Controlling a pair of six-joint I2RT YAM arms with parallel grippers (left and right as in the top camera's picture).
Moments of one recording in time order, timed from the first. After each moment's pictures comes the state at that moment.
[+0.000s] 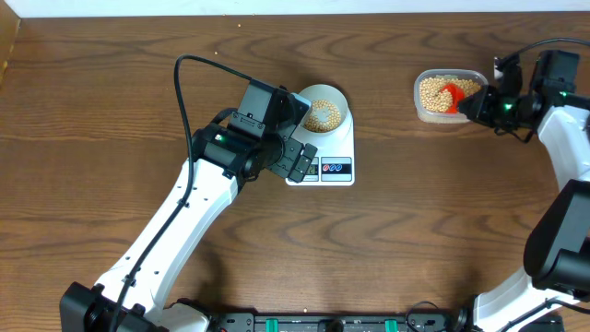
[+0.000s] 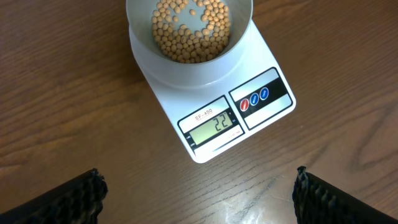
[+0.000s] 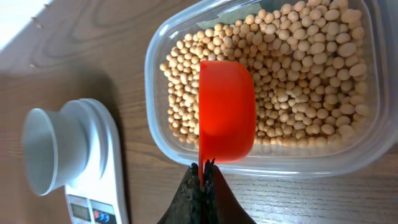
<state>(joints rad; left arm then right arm) -0.46 1.47 1.26 -0.84 0.10 0.06 -0.28 1.84 1.34 -0.60 -0.61 0.10</state>
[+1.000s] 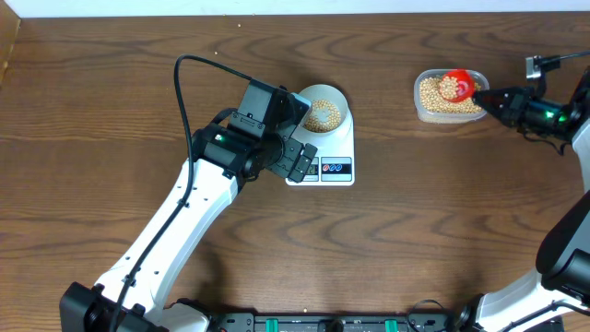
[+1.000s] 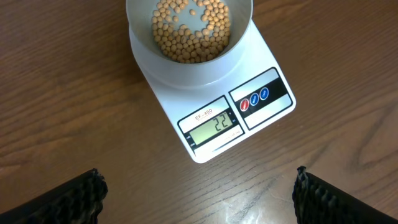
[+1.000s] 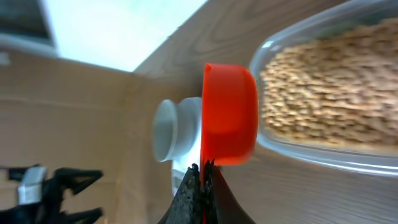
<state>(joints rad) -0.46 1.47 1.26 -0.84 0.10 0.07 -0.44 1.84 1.33 -0.61 -1.16 0.06</state>
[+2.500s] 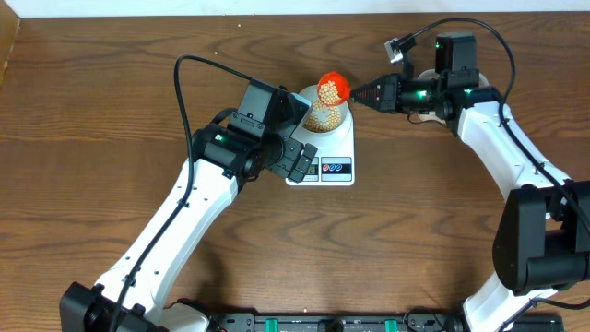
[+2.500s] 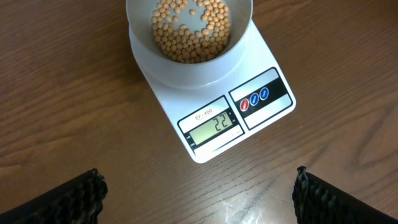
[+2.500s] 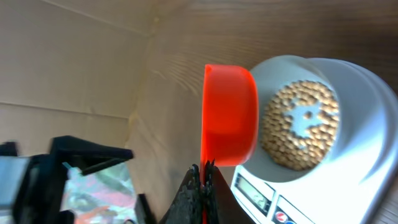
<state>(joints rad) -0.46 1.47 1.26 -0.84 0.10 0.06 0.13 1.84 1.33 -0.29 -1.02 0.39</state>
